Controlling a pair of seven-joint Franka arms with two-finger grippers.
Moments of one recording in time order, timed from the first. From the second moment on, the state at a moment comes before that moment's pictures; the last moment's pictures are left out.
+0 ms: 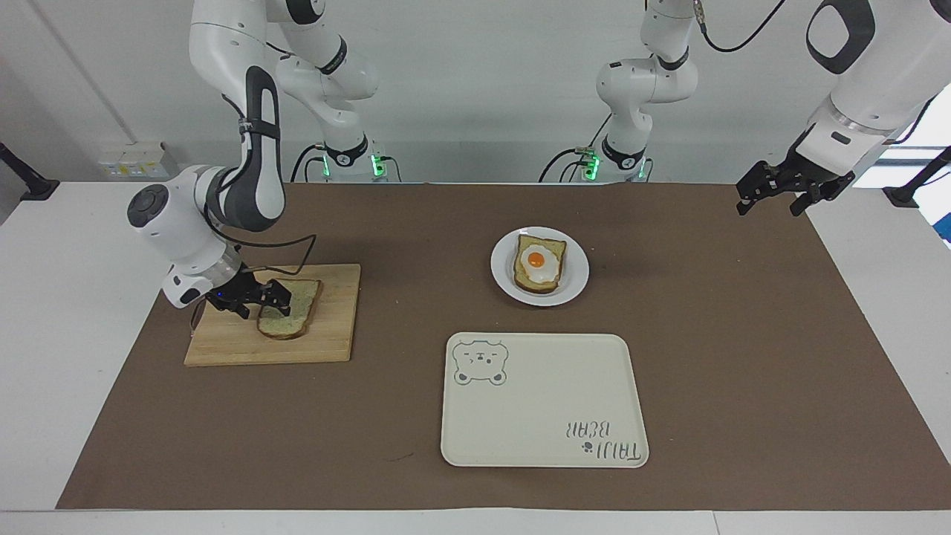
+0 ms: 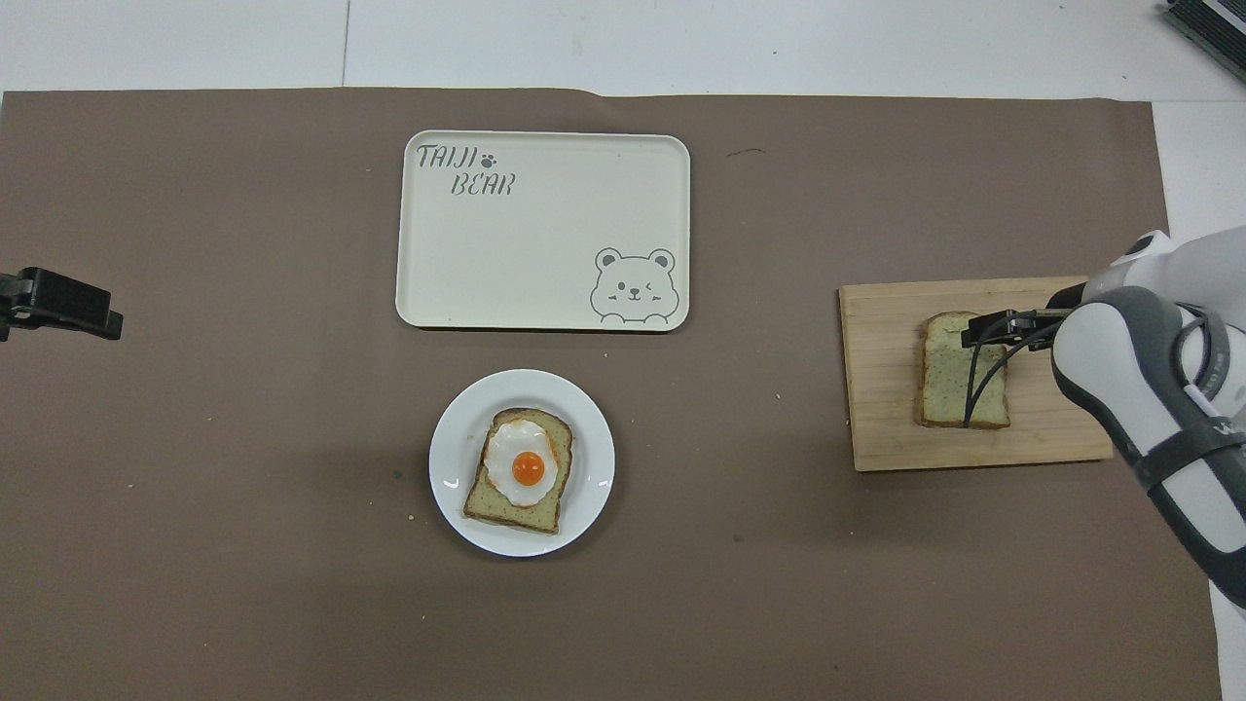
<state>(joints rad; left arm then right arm) 0.00 0.04 0.01 -1.54 -0.03 1.51 0.07 -0.06 0.28 -0.12 -1.99 0.24 2.21 -0.28</state>
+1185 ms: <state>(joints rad) 0.00 0.04 0.01 -1.54 -0.03 1.51 0.07 -0.06 0.29 -0.12 -2.00 0.24 2.22 -0.31</state>
